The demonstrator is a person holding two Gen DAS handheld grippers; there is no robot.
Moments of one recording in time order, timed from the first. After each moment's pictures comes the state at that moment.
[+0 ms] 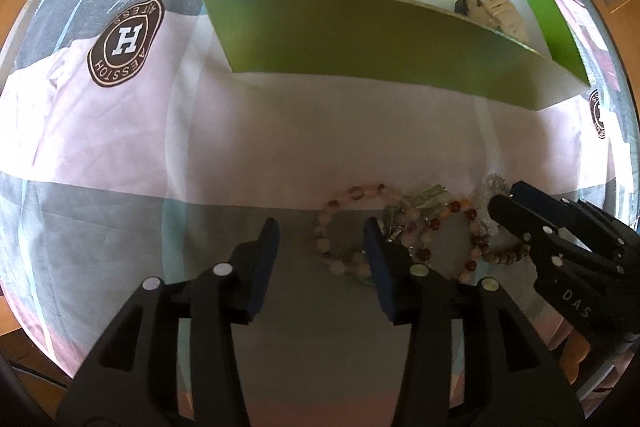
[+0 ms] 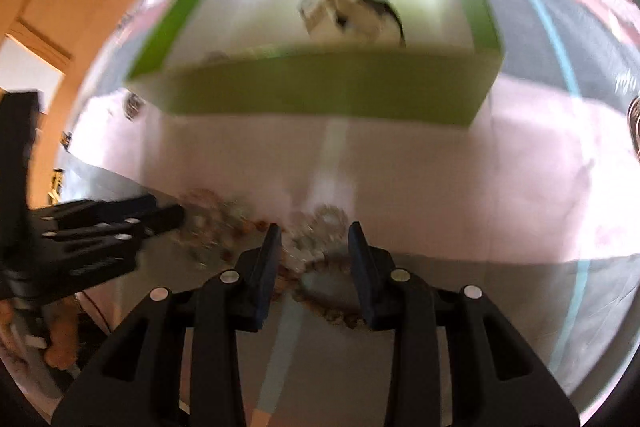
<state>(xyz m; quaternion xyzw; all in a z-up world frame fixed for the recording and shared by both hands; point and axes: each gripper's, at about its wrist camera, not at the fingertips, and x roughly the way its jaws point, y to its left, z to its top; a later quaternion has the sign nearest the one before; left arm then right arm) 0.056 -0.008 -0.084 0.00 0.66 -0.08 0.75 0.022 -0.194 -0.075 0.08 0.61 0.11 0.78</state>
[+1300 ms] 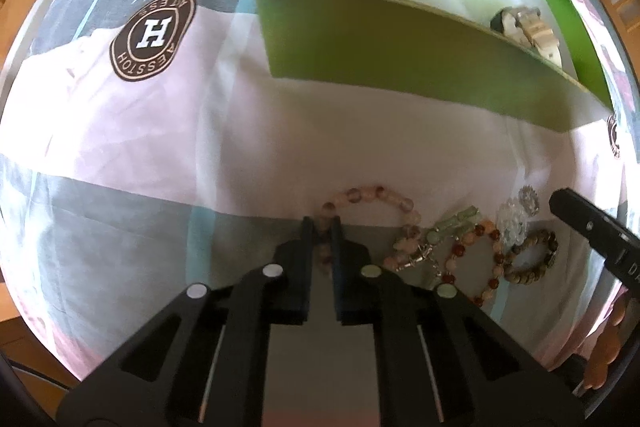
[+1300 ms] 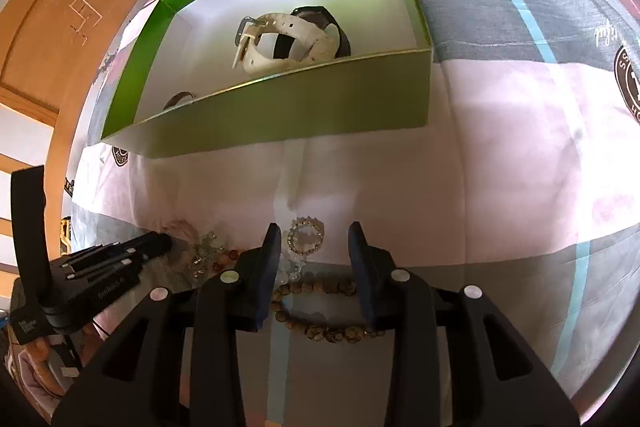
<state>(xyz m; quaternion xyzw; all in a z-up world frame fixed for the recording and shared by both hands) 0.059 0.012 -0.082 -0.02 0.65 -0.04 0.76 0.022 -0.230 -0.069 0.16 0.59 0.08 0.78</state>
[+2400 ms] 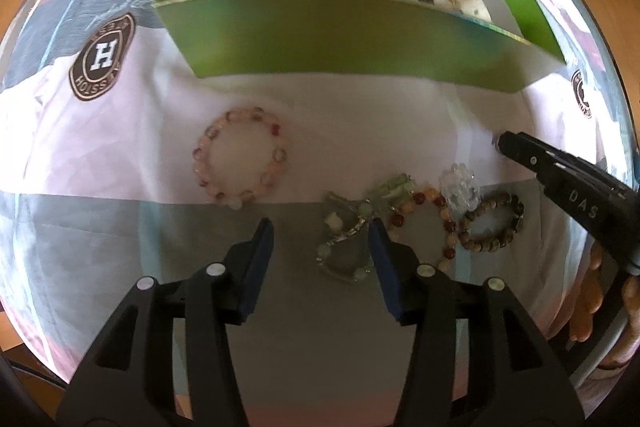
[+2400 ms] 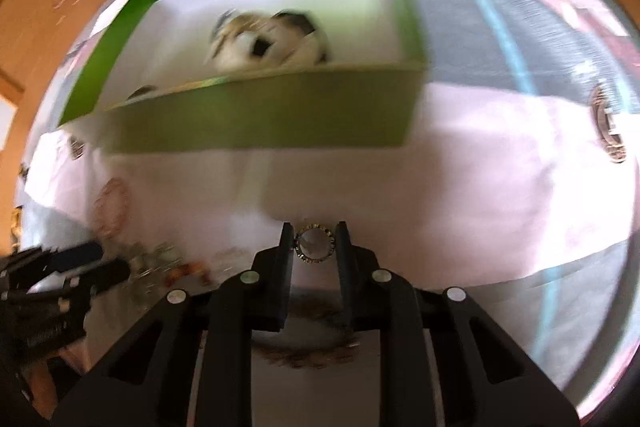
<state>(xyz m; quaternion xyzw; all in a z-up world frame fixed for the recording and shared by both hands) 0.045 -0.026 -0.074 0.01 0.65 -0.11 0.75 0.027 -0.220 -0.076 0.09 0.58 0.02 0.81</state>
